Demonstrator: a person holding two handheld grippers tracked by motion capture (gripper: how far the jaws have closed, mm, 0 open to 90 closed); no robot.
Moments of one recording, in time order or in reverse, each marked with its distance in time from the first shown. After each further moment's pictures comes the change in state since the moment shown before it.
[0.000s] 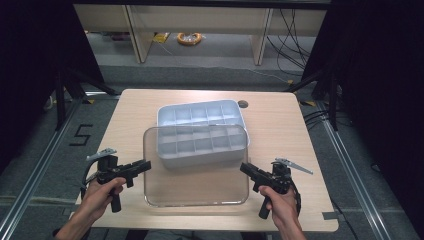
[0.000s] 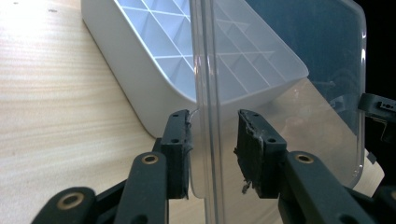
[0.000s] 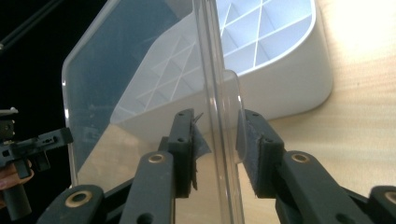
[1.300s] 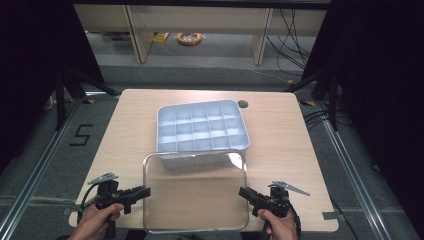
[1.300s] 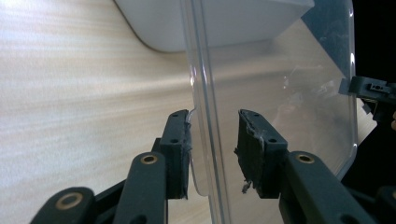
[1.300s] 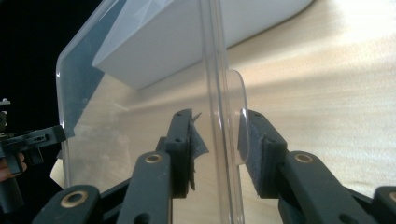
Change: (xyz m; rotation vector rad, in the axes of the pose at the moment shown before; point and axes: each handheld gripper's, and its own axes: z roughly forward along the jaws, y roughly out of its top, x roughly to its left) left arm 0.002 -0.059 -0.013 0.125 -0.023 -0.012; right arm -0.012 -0.057 -0.013 0.100 -0.038 0.031
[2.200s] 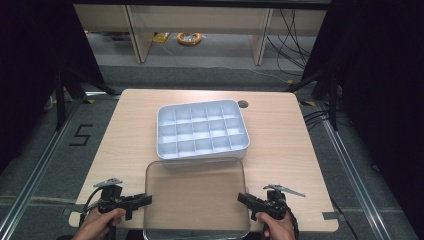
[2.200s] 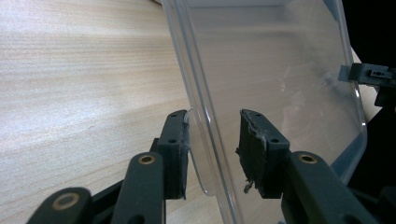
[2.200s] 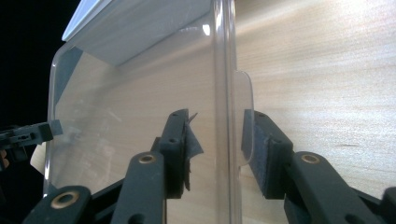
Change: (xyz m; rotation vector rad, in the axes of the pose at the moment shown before) left arm 0.005 -0.013 0.008 0.095 0.007 -0.030; right arm -0.005 -0.011 0.008 0.085 -0.048 0.044
